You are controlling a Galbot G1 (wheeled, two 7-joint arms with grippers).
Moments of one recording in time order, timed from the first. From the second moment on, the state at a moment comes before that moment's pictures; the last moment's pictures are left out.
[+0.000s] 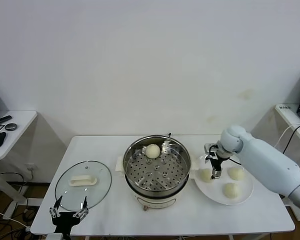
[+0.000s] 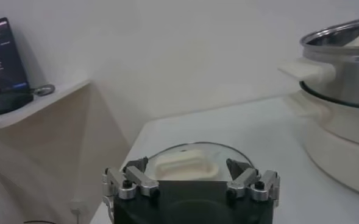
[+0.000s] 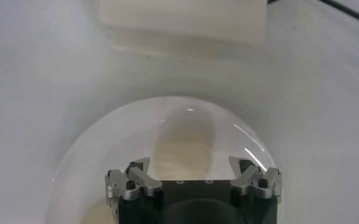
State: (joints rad) left arm 1.75 -1.49 -0.71 -2.11 0.06 0.18 -0.01; right arm -0.15 0.86 -0.54 1.19 -0.34 -0.30 -1.25
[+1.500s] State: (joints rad) left arm 1.74 -1.50 -0.69 -2.10 0.07 0.18 -0.02; right arm -0.12 0.85 -0.55 1.18 -0.31 -0.34 -1.26
